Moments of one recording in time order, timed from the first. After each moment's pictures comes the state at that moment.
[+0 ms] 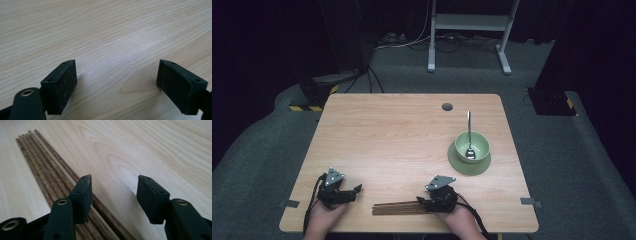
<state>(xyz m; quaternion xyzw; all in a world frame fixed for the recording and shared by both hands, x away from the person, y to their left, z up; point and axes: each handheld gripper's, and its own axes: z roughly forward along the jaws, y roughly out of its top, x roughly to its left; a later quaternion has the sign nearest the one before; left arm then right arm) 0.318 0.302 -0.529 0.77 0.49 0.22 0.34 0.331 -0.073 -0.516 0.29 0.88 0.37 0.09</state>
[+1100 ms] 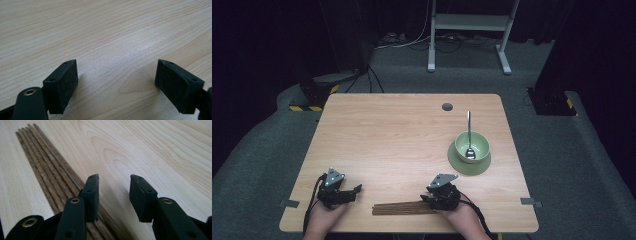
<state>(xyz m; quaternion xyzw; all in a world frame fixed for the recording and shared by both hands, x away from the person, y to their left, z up) 0.318 0.303 -0.529 0.77 0.49 0.22 0.34 0.337 -0.082 -0.513 0.28 0.89 0.36 0.07</state>
